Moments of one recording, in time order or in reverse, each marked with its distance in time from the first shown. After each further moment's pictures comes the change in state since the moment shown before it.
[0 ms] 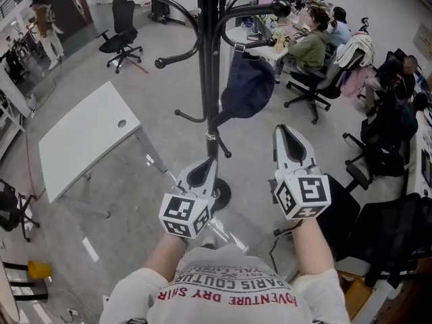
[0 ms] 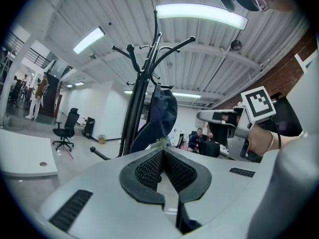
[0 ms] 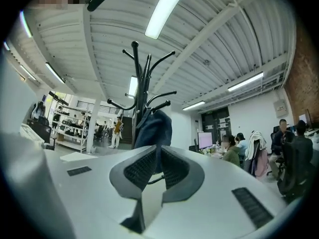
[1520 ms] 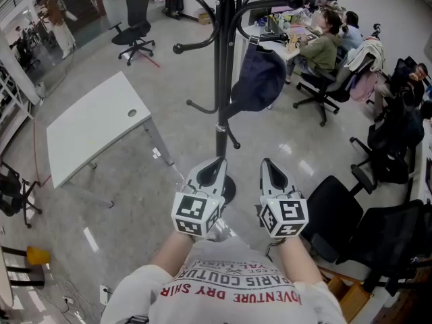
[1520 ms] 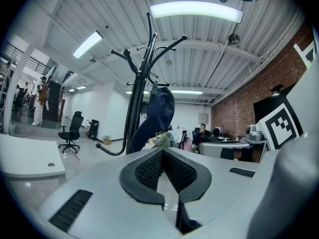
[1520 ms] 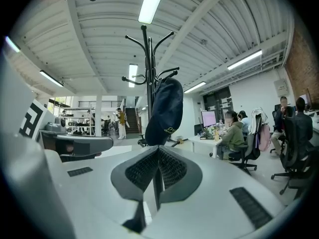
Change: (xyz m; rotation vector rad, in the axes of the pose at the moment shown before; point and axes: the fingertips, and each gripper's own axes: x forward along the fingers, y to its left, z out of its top) left arm -0.018 -0.012 -0.017 0.039 0.024 0.050; right arm -0.044 0.058 -0.103 0.114 0.174 0.062
